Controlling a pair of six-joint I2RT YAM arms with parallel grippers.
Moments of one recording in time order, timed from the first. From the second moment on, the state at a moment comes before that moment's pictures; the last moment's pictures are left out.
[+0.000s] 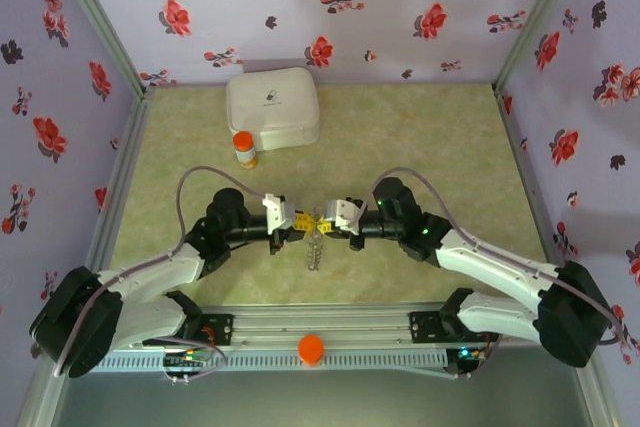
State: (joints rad) left arm -0.71 1.12 0.39 0.51 0.74 0.20; right arm 0.82 1.11 0.62 0.02 -0.54 -0.53
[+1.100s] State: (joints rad) left arm -0.75 1.10 0.39 0.37 0.59 0.40; right arm 0.87 1.14 0.69 -0.15 -0.42 -0.63
